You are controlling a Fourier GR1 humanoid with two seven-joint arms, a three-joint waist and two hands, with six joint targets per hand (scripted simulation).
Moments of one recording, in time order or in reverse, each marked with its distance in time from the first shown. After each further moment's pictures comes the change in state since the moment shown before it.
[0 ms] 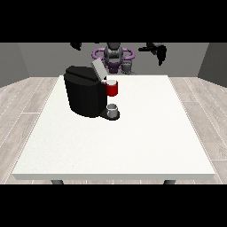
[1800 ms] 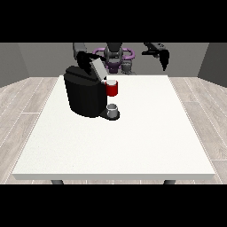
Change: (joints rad) left arm 0.238 0.059 -0.130 -0.509 0.177 0.076 0.136; right arm -0.353 0.007 -0.055 0.352 0.050 0.049 -0.123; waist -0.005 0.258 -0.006
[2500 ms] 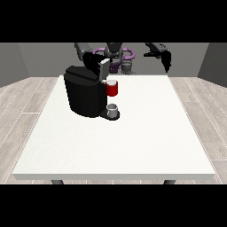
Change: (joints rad) left arm -0.006 0.031 0.009 0.024 0.022 0.013 -0.004; right arm -0.095 0.033 0.031 0.060 0.045 -0.011 0.004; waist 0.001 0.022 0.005
